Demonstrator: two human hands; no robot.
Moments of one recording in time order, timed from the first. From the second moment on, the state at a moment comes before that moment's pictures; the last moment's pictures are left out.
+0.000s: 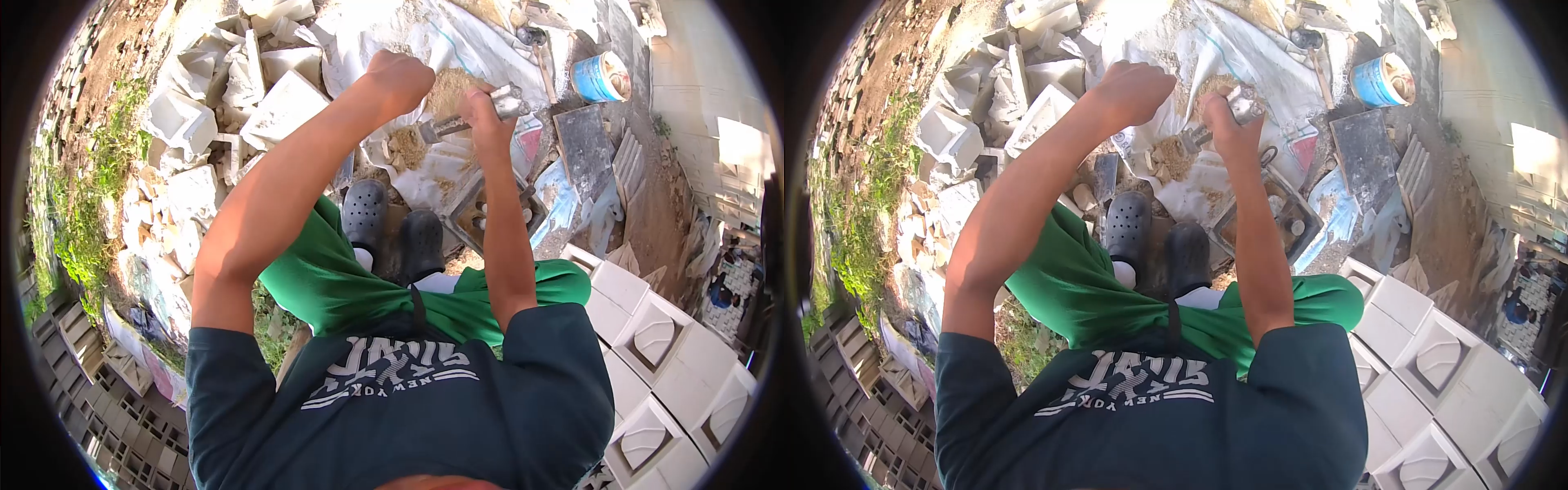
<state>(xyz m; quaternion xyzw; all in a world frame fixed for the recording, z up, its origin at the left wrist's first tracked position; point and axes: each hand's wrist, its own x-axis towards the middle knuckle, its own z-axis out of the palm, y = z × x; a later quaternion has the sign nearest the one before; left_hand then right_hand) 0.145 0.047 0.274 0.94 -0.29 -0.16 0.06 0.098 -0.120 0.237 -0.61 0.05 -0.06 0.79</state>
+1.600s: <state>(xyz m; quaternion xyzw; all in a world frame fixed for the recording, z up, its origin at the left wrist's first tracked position) 0.149 0.051 0.284 0.95 -0.27 -0.15 0.00 0.093 -0.116 0.179 -0.63 -0.07 -0.04 0.77</state>
